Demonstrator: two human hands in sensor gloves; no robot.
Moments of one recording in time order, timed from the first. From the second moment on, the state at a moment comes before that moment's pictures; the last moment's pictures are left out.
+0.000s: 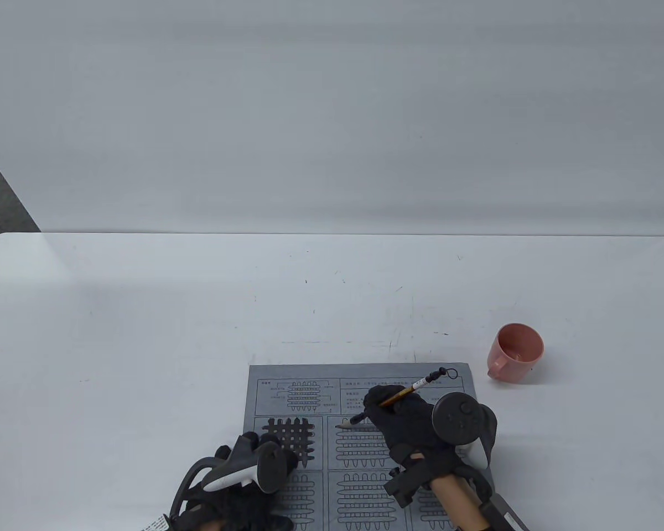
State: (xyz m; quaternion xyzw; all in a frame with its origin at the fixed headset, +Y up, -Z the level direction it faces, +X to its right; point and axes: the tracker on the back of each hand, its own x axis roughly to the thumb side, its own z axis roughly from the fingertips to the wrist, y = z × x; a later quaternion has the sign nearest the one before) left_hand -0.169 -0.790 -0.256 -0.39 -0.15 -0.03 0.91; right_hand 0.129 -0.726 -0.312 0.17 -0.05 0.86 0.48
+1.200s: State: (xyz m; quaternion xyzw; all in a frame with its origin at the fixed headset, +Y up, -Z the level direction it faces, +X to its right) left_hand -0.169 -0.791 -0.255 -0.39 -0.15 -0.03 0.91; right_hand 0.156 -0.727 -0.307 0.14 -0.05 0.87 0.46
